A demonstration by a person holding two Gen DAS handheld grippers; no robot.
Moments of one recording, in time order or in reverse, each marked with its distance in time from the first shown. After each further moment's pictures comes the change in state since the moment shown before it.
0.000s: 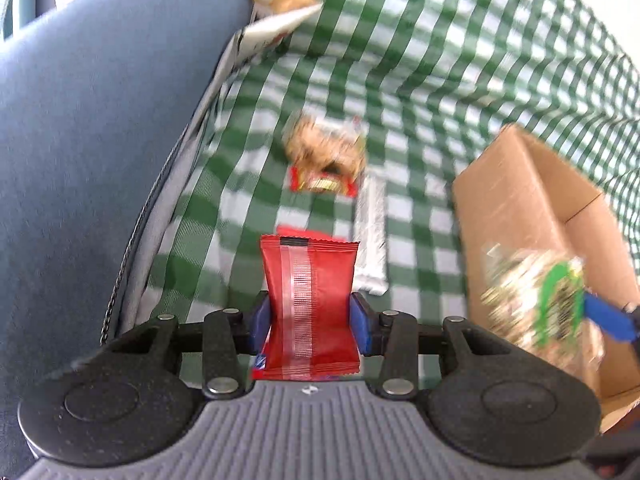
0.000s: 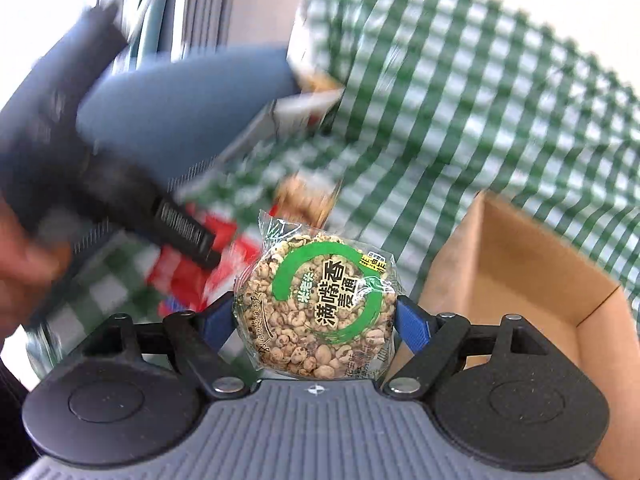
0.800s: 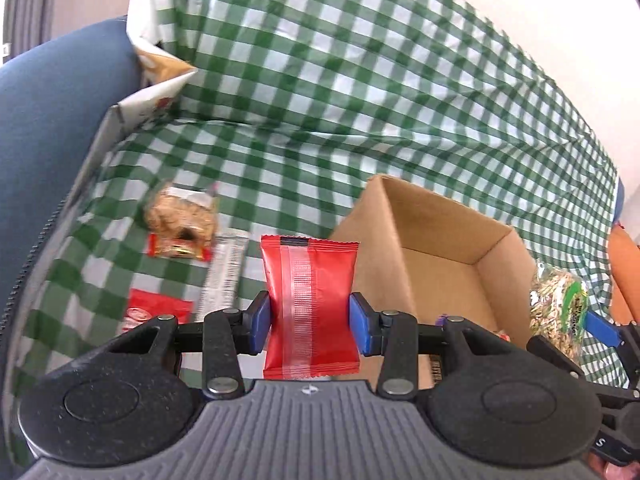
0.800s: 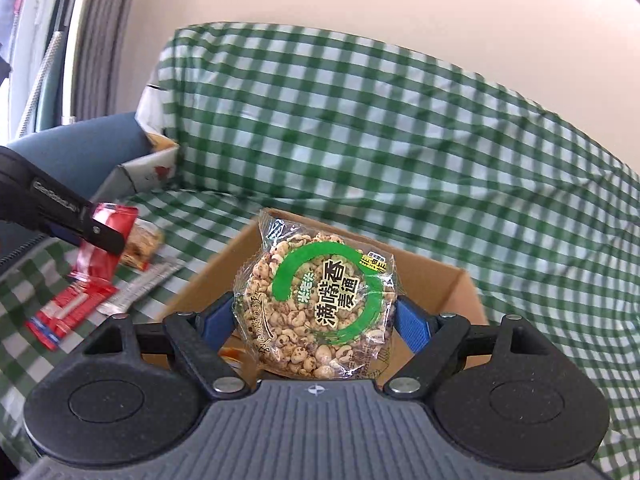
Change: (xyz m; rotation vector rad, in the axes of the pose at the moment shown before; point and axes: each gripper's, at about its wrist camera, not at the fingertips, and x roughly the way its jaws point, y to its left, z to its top) left arm -0.011 -0.105 0.007 0.039 -0.163 -0.182; right arm -0.051 -0.141 -0.059 0.123 -0.144 -0.263
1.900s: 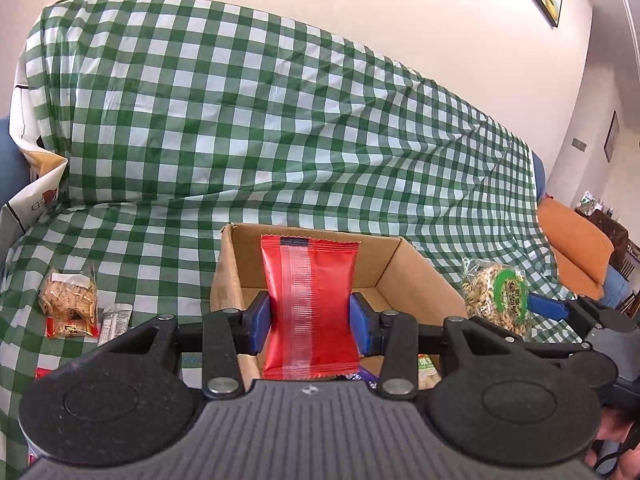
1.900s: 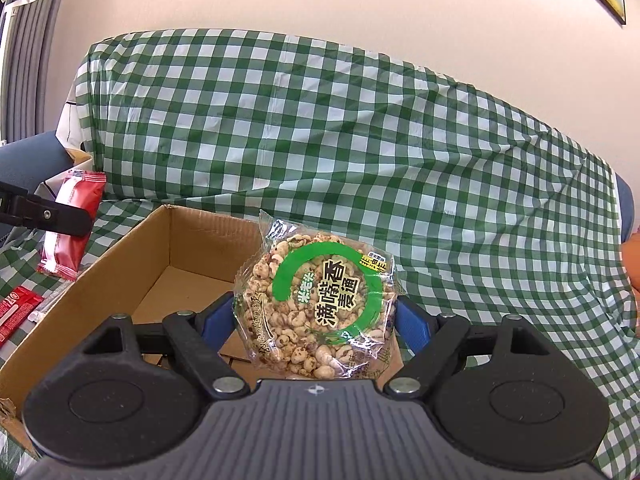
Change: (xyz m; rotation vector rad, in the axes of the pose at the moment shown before) left arm -0.011 -0.088 -0.025 0.231 -0.191 -0.202; right arm -0.014 -0.055 -0.026 0.106 -0.006 -0.176
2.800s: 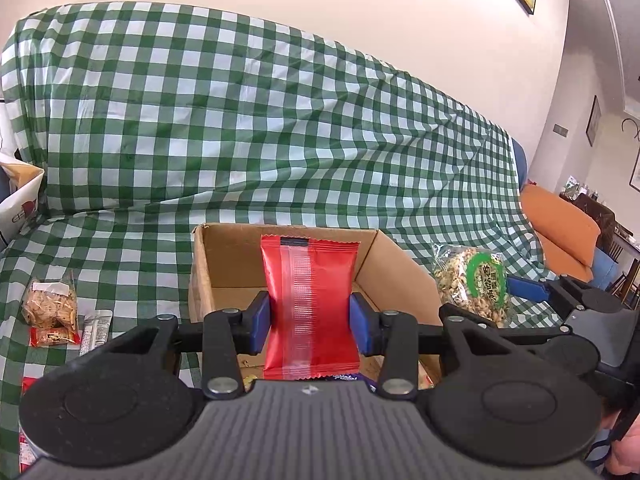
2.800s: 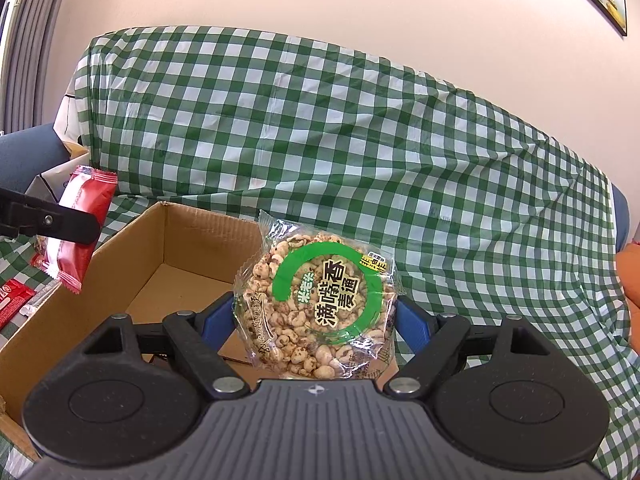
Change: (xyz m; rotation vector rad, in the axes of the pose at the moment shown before) left arm 0.003 -0.014 -0.005 0.059 0.004 -0.049; right arm 0.000 0.004 -0.002 -0.026 -0.009 -0.028
